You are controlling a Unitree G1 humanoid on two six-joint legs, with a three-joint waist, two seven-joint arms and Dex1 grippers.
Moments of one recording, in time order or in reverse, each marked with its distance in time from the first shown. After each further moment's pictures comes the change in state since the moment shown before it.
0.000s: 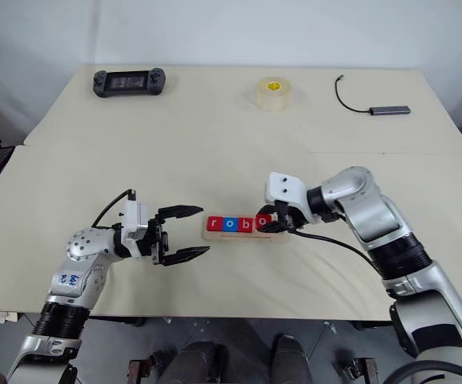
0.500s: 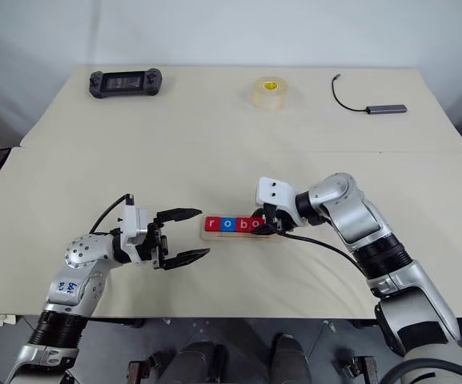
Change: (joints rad) left arm 0.043 0.003 0.001 -0.061 0.000 0.005 0.041; right arm 0.000 0.065 0.007 0.057 -0.038 -0.002 -0.032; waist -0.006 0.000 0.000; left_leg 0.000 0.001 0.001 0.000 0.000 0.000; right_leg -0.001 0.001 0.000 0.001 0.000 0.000
